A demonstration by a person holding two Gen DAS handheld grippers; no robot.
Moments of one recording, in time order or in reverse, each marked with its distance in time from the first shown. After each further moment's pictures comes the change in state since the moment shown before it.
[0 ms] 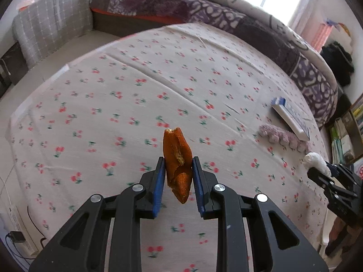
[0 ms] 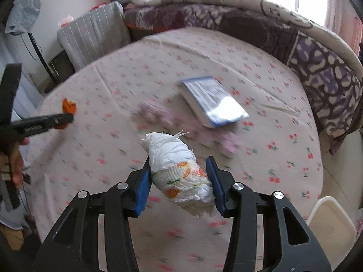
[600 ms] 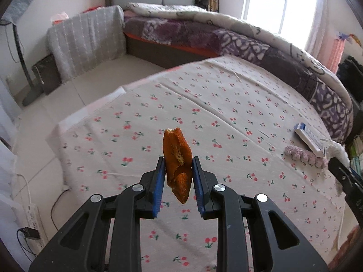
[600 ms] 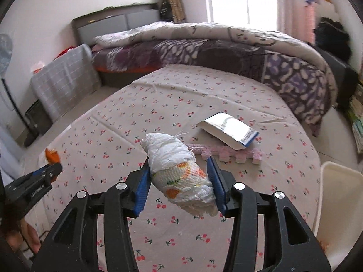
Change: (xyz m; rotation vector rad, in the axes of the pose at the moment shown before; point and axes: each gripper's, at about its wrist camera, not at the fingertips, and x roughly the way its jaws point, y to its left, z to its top) left arm -0.056 0.039 -0.013 -0.040 -0.194 0.179; right arm -0.033 0.088 0.011 0.247 -0.226 -0.213
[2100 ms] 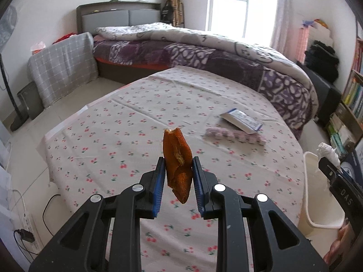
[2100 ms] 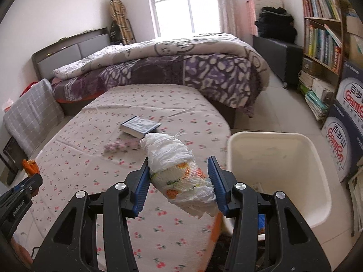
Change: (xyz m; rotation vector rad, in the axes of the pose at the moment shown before) left arm -0.089 -0.116 -0.051 0.148 -0.097 -0.123; right arm -0.093 -0.117 -0.051 0.208 -0.094 -0.209
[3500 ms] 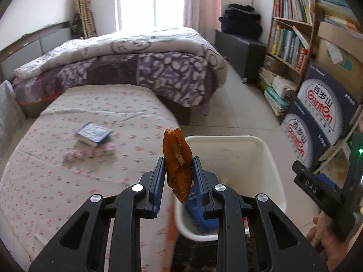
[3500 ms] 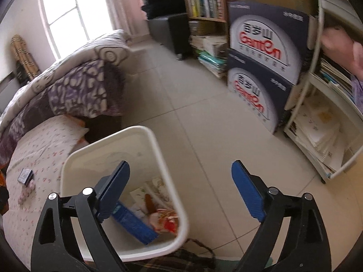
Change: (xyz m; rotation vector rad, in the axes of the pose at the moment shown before) left arm -0.012 -0.258 -0.004 0.354 0.051 -0.345; right arm -0.014 -0.257 -0.019 0.427 0.060 -0.434
